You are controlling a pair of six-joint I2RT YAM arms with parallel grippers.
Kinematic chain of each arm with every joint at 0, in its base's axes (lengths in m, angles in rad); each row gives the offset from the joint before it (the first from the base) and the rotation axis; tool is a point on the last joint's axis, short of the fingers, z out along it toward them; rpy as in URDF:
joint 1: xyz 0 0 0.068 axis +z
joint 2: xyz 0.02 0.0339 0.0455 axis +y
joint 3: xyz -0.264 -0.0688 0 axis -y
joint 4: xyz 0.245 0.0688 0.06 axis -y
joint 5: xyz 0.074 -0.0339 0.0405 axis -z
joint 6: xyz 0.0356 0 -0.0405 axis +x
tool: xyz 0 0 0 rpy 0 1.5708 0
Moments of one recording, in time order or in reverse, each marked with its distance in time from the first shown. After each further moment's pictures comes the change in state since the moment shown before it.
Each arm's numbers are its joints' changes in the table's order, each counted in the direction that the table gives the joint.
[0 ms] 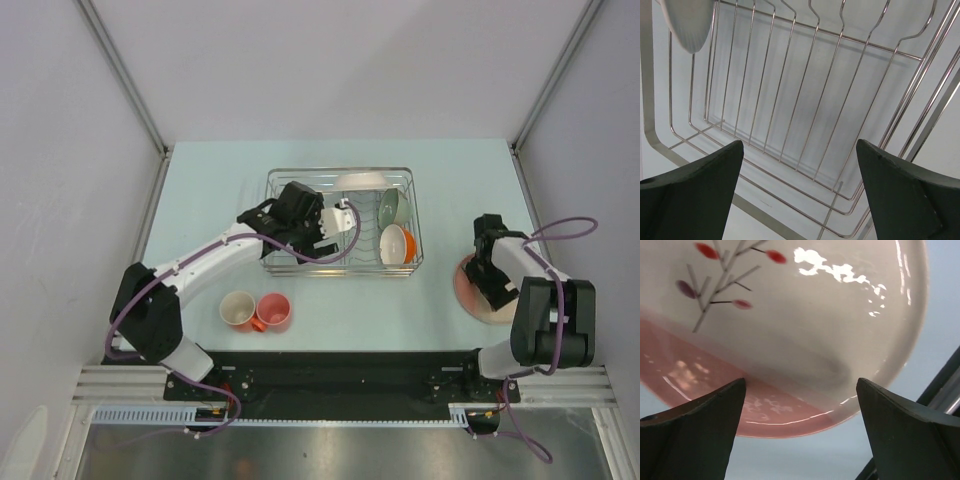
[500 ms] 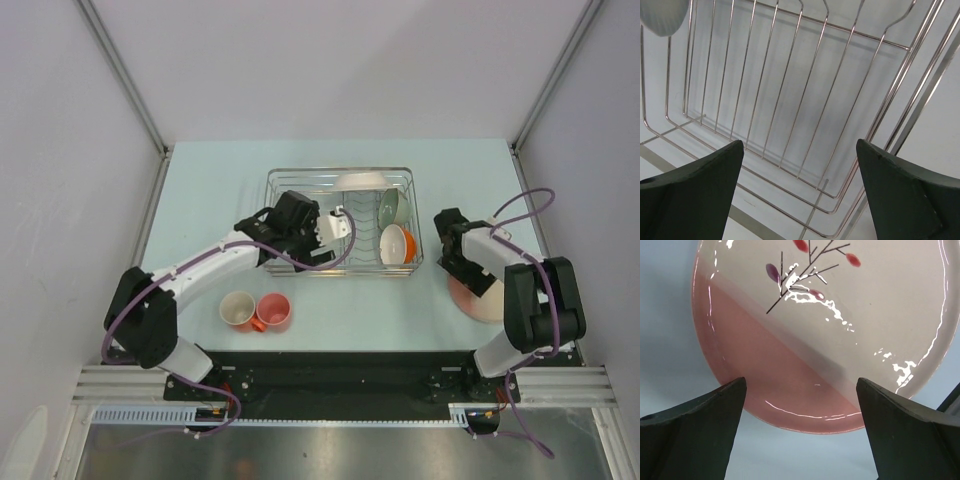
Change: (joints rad) left arm 0.000 -0.040 -0.097 0.039 0.020 -0.035; right arm 0.244 0.145 0.105 0.021 0.153 0.016
